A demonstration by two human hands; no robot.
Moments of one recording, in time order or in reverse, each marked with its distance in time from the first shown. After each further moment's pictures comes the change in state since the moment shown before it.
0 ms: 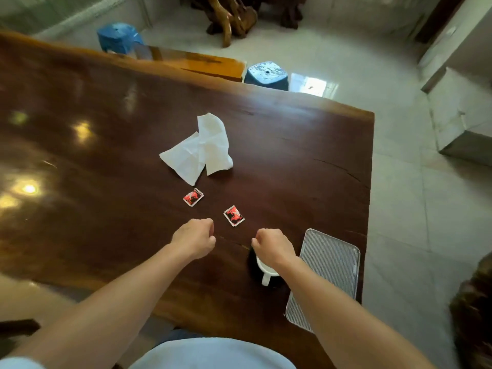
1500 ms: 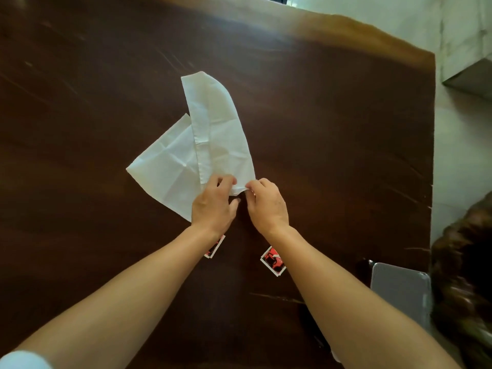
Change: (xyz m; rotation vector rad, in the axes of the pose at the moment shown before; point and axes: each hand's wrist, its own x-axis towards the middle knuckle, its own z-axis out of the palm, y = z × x) left_hand 0.313 -0.067 -0.028 -0.335 0.147 0.256; right_hand 0.307 -0.128 0.029 0.106 0.314 0.046
